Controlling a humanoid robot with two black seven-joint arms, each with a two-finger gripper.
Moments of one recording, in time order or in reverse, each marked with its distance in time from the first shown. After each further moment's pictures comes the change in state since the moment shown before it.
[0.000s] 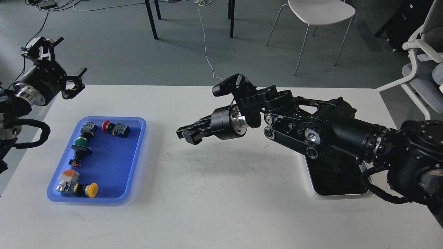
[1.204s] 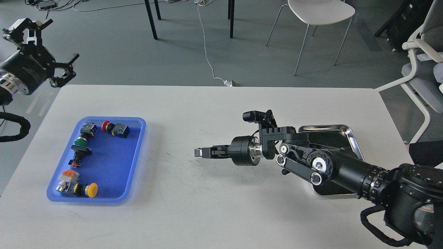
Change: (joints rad) left arm -0.001 0.134 0.001 -0.179 -0.004 0.000 0.003; right arm -0.266 0.002 0.098 -0.097 0.185 0.020 0.020
